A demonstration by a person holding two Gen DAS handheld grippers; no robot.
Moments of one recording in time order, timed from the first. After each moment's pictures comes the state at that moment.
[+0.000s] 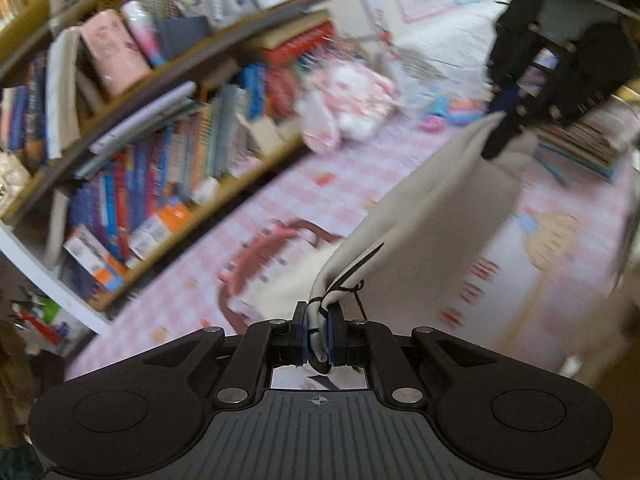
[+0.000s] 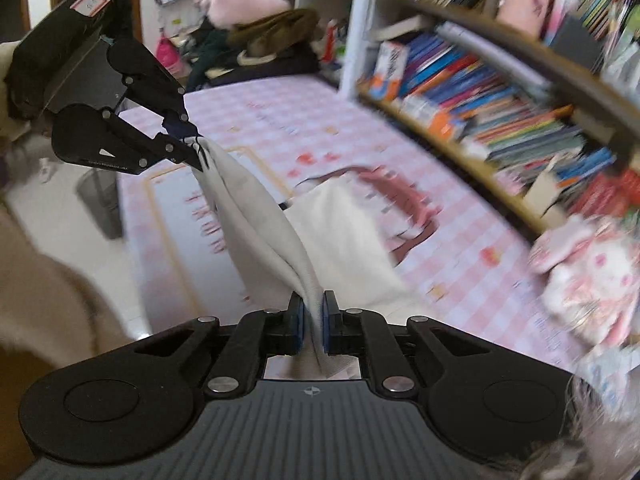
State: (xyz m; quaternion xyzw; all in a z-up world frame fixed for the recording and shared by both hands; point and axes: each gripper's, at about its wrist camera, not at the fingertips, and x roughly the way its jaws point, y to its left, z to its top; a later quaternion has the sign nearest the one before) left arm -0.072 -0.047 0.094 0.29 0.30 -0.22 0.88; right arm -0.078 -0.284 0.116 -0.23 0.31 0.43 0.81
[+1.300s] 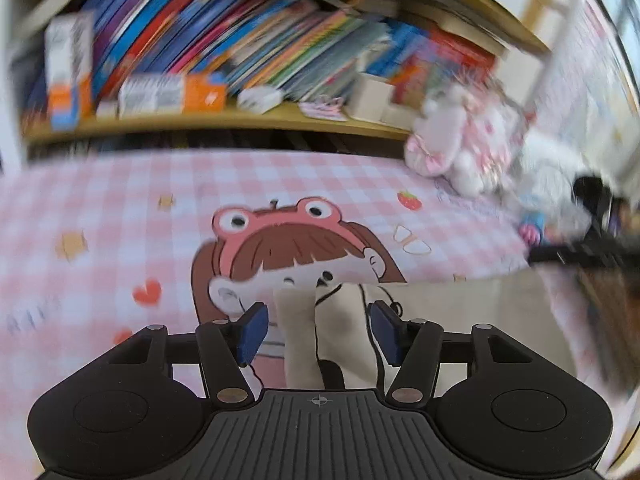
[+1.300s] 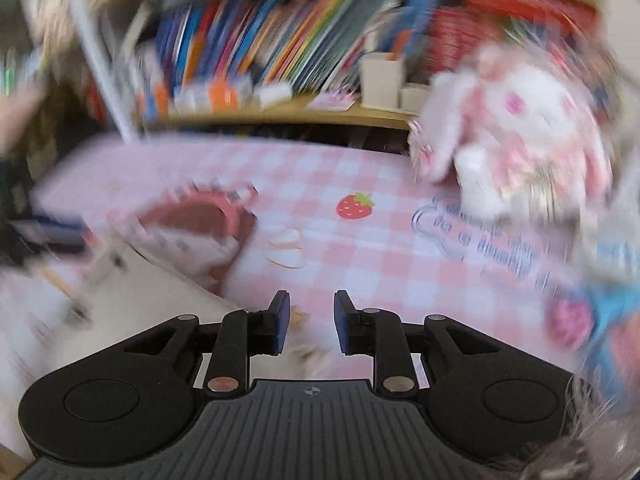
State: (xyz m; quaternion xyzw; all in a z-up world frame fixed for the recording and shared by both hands) left arm 0.111 0.048 -0.002 -0.07 0.40 -0.20 0.89; right arm 0.102 -0.329 0.020 0.04 0.39 0.22 0.89
